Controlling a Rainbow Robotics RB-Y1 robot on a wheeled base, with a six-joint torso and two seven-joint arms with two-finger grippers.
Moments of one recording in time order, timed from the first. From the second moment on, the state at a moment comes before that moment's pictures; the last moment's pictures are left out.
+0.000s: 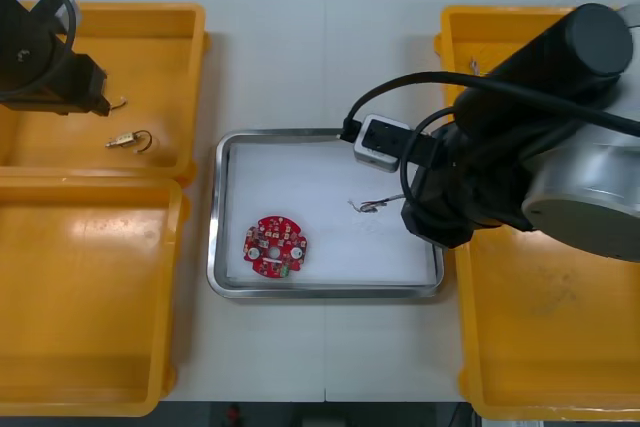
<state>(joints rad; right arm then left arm) -0.68 -0.63 0.46 -2.37 -0.73 1.92 1.64 -0.73 0.76 0.00 -1.62 0.73 1.81 -1.30</state>
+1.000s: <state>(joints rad) -0.70 -0.54 0.78 -2.02 -0.49 1.69 1.65 -0.86 0.74 -0.06 -1.11 0.68 1.29 -1.51</state>
